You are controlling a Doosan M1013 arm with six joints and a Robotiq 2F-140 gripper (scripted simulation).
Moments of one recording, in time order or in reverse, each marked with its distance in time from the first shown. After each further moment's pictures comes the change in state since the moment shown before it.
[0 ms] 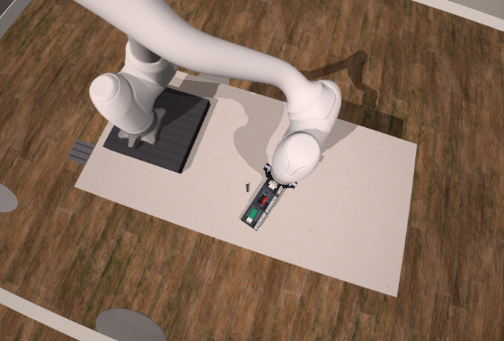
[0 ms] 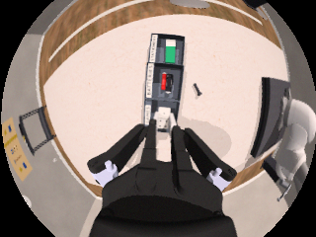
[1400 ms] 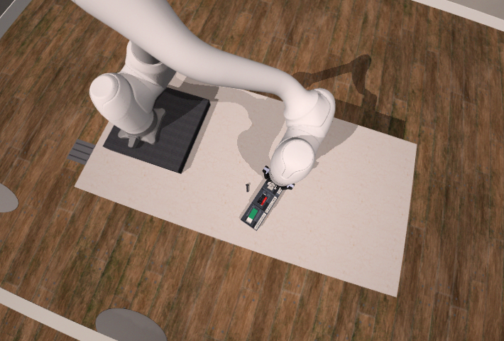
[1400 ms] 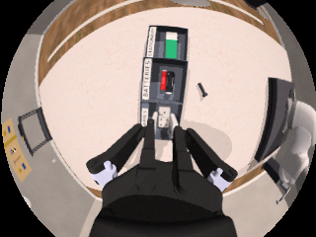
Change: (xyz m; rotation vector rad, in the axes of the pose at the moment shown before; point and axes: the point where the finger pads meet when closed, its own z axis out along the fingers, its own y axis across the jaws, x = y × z) arm 0.000 0.001 0.036 0.000 0.000 0.000
